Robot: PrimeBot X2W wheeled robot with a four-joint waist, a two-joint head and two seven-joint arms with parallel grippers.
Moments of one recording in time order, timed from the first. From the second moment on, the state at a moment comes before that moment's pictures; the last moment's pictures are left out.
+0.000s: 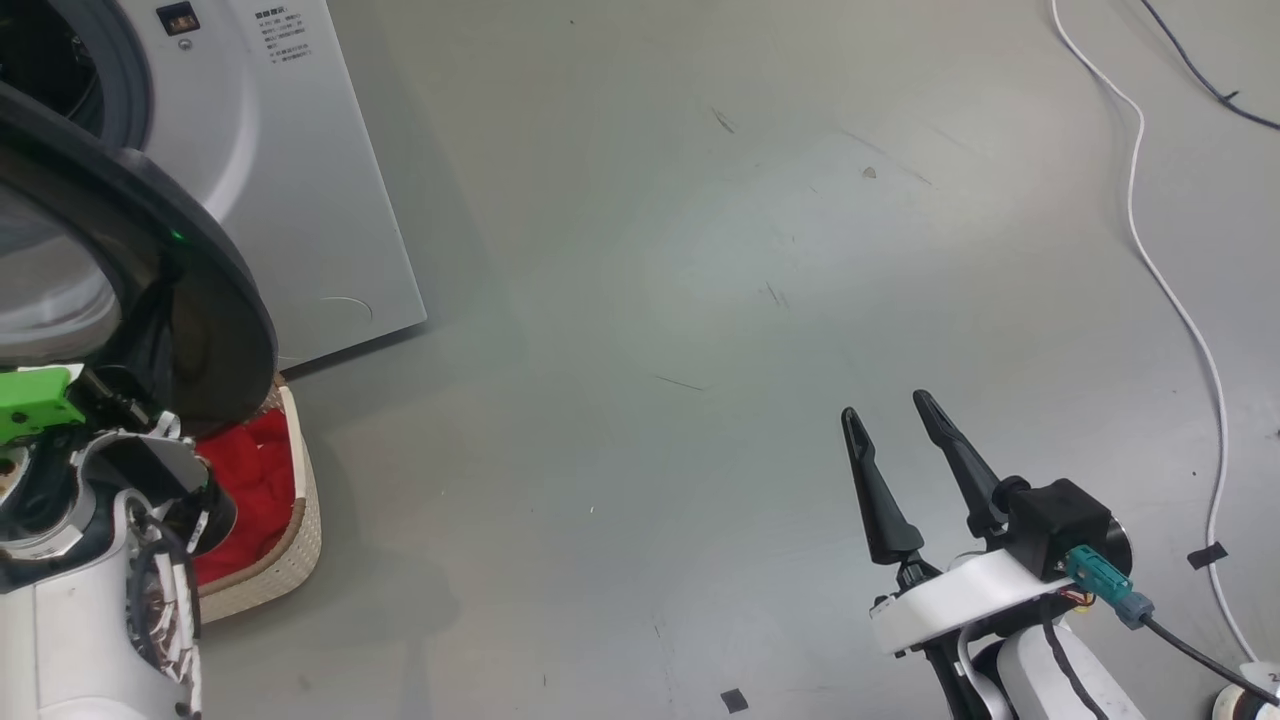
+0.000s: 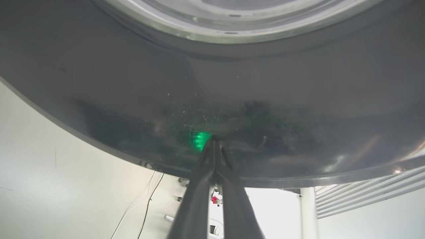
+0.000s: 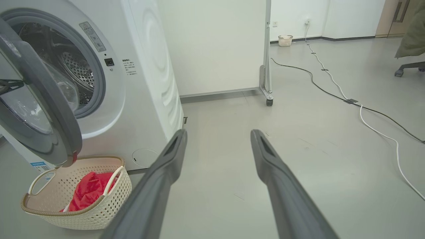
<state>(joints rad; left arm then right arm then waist) -0.50 0.02 0.30 0.42 -1.71 0.13 0.32 -0.08 -0.07 0.33 0.14 0.34 0.02 -0.24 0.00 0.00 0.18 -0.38</state>
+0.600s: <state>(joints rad) -0.39 0.02 0.09 0.47 -1.63 0.05 0.33 -0.07 -0.09 0.27 0.12 0.33 0.02 -0.25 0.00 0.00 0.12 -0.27</state>
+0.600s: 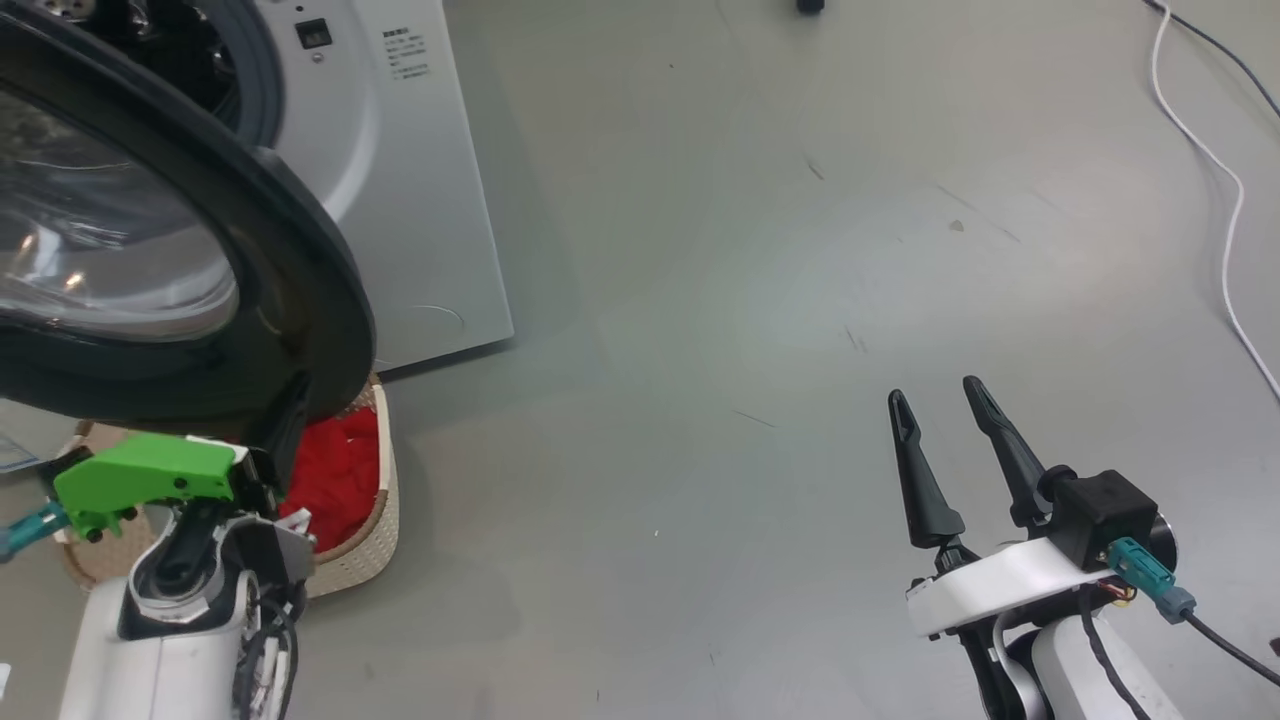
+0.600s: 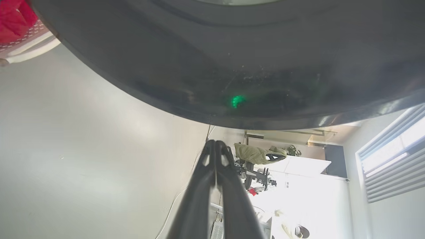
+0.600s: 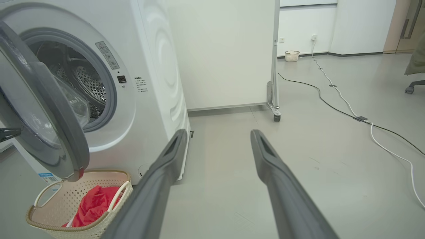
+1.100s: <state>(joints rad) -0.24 0.13 -0.14 0.40 -1.22 -0.09 0.25 -0.03 -0.12 0.24 0.12 0.33 0.02 -0.25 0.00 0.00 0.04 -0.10</state>
